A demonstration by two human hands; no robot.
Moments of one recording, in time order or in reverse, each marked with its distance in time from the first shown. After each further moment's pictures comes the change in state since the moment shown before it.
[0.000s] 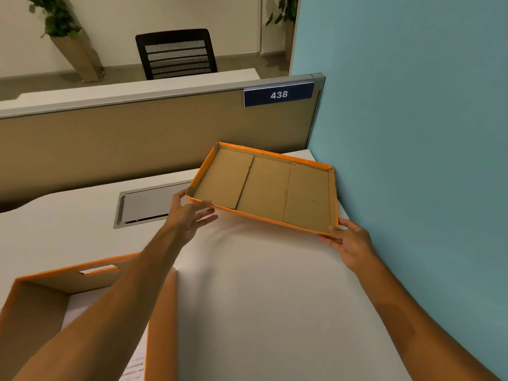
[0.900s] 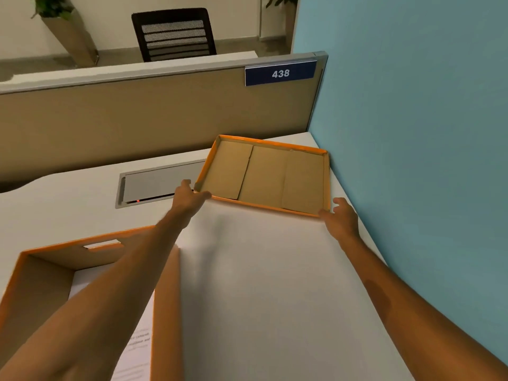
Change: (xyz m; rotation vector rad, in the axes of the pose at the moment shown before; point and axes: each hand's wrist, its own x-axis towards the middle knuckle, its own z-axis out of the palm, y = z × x) left_hand -0.001 -0.018 -0.005 0.792 0.198 0.135; right_hand 0.000 0.022 0.014 -0.857 0.148 -0.271
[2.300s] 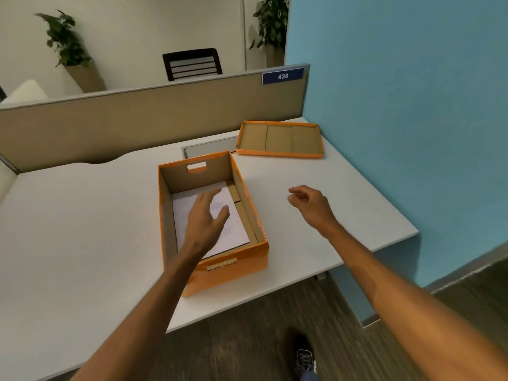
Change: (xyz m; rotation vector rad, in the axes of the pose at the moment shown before) left_hand -0.390 -0.201 -0.182 0.091 0.066 0.678; right_hand -0.441 0.005 0.026 0.206 -0.107 -0.385
